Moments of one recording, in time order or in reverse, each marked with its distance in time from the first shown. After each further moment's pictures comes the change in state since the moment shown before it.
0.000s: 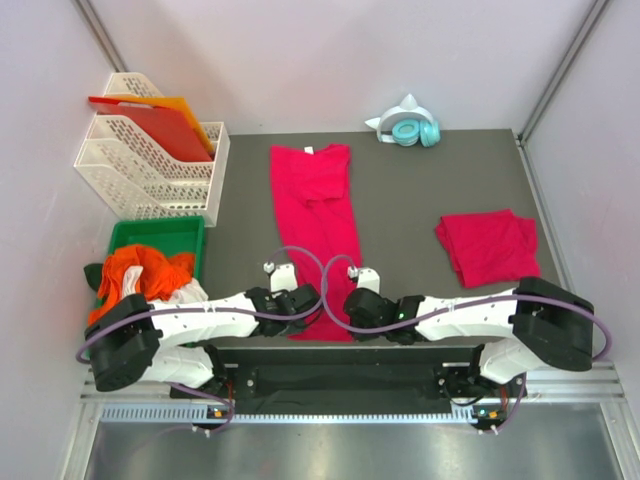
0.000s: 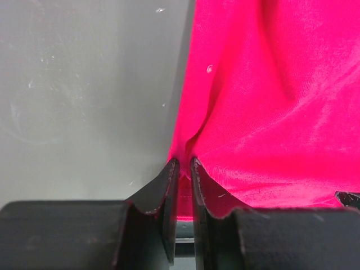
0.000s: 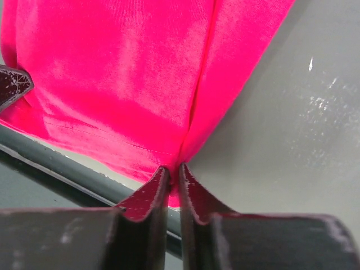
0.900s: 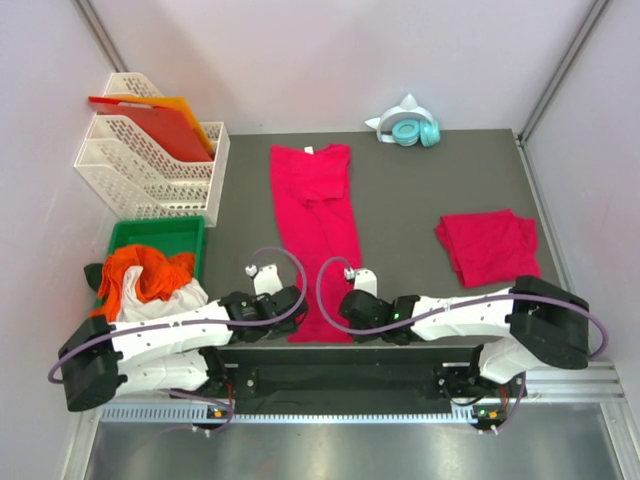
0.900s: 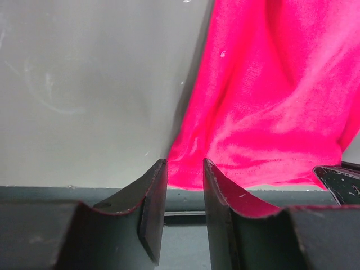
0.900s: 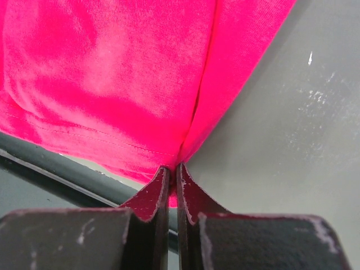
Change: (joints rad) left arm -0.003 -0.206 -0.035 -0.110 0.006 -0.078; right arm 0.025 0.020 0.037 -0.061 0.026 0.010
